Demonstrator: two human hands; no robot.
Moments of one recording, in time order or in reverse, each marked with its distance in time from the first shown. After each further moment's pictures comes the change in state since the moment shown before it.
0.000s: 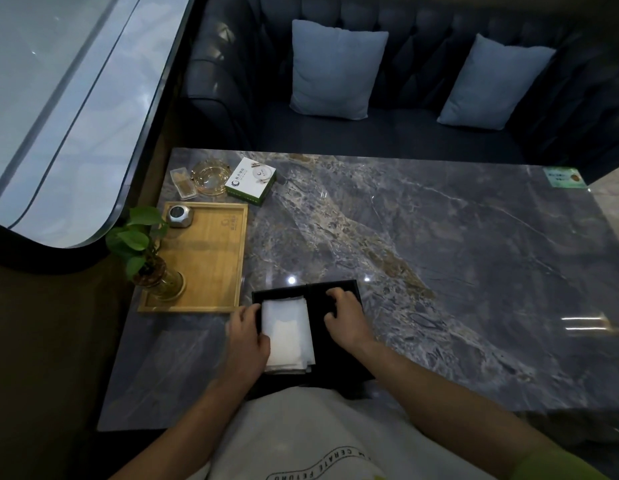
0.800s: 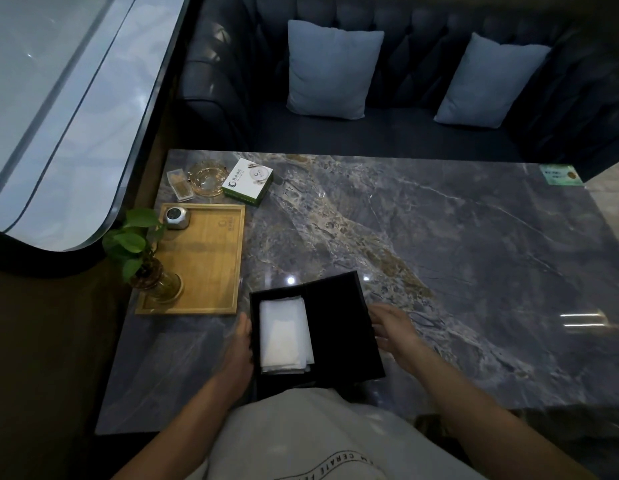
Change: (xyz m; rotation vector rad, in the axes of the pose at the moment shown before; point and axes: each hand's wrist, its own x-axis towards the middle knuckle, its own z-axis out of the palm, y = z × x) left_hand 0.012 -0.007 0.017 -1.060 -0.237 -0.659; right_hand -0.021 0.055 -0.045 0.897 0.028 0.429
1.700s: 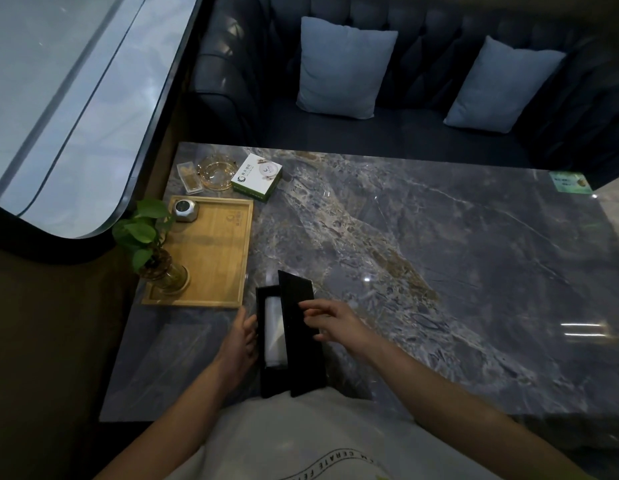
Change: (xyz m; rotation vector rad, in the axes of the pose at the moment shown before) left_hand -0.002 0.010 -0.018 -0.032 -0.055 -0.095; right_hand -0.026 -0.015 0.085 -0.328 -0.439 -0.140
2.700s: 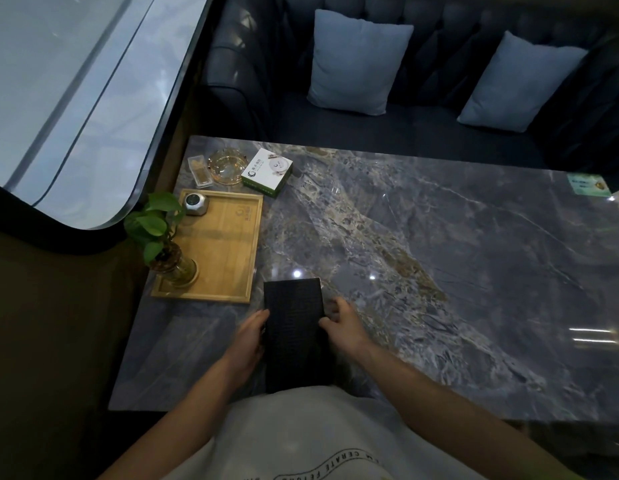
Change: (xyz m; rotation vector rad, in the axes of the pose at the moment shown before) left_hand -0.011 0.000 0.007 0.150 -0.032 0.091; right_hand 0.042 0.046 0.007 -0.265 0.284 -0.001
